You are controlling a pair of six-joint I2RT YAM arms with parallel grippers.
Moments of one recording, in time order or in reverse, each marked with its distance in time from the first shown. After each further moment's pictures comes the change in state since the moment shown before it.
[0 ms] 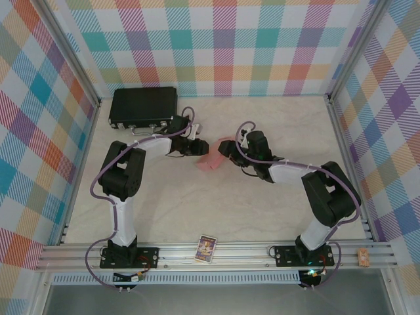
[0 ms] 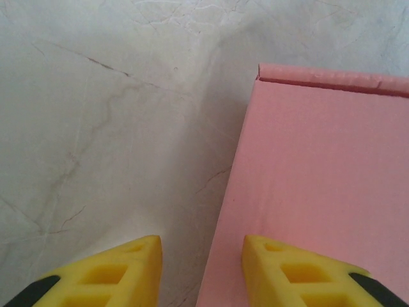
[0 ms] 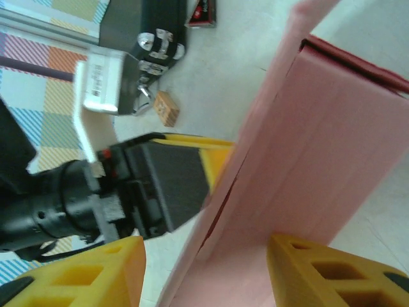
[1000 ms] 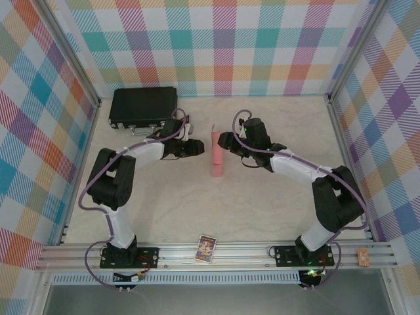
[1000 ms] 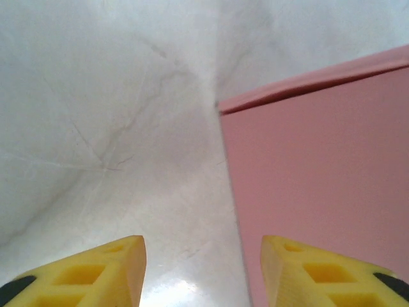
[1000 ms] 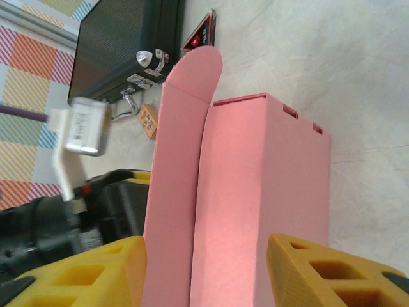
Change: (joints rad) left arm 0.026 -0.174 -0.138 0.044 -0.097 -0.111; right arm -0.003 -0.060 0.198 -0.370 0.113 -0.211
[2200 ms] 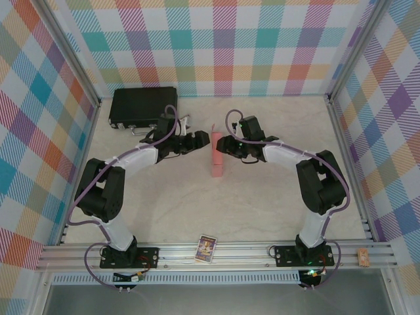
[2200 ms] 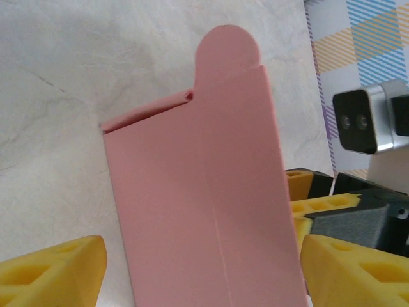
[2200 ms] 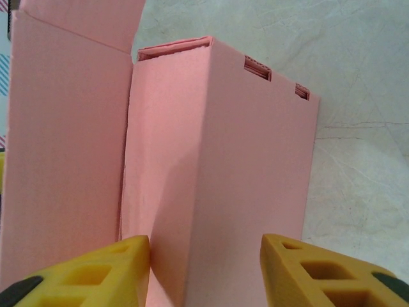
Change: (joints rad) left arm -0.019 -0.133 -0.074 0.156 0.152 -0.194; right arm -0.034 0.205 0.126 -0.128 -0.156 -0.109
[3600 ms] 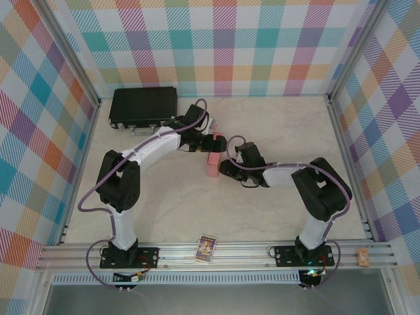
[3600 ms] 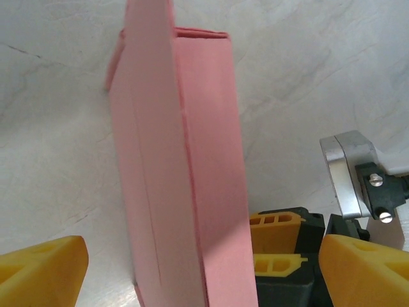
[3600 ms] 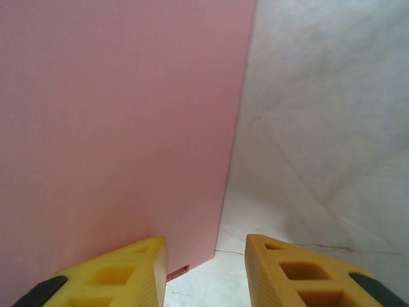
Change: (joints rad) left arm -0.180 0.189 0.451 -0.612 -0.275 0.249; right arm 0.086 -0.057 -0.374 0.357 0.074 0.187
